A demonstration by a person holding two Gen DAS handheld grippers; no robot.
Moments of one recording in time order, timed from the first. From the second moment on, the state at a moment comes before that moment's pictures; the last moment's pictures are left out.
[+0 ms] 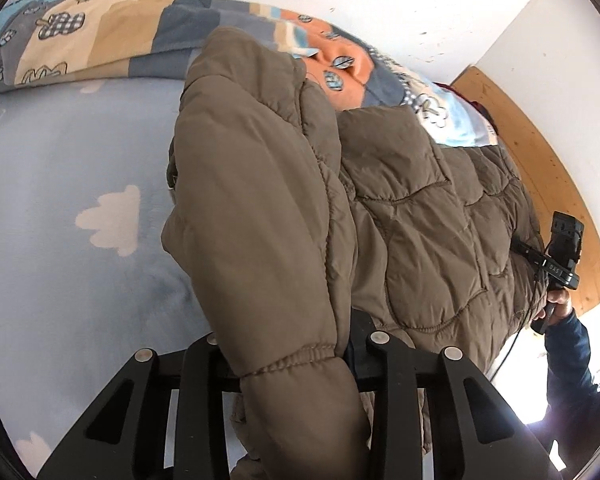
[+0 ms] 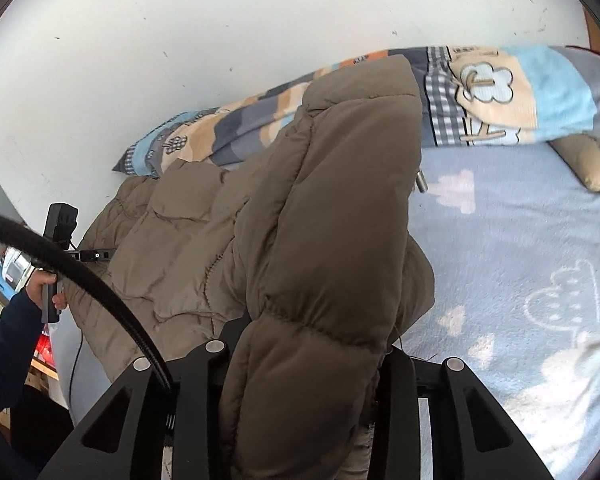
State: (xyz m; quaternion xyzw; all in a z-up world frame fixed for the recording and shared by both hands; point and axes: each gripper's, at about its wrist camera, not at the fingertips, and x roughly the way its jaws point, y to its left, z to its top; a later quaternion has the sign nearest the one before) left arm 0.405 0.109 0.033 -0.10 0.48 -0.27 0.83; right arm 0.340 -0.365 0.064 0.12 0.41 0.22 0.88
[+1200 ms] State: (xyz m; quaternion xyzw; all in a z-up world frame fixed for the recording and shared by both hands) left arm 0.204 0.115 0.023 -0.14 0.48 -0.27 0.83; right arm 0.135 -0.349 0.102 0.12 0.41 0.20 0.88
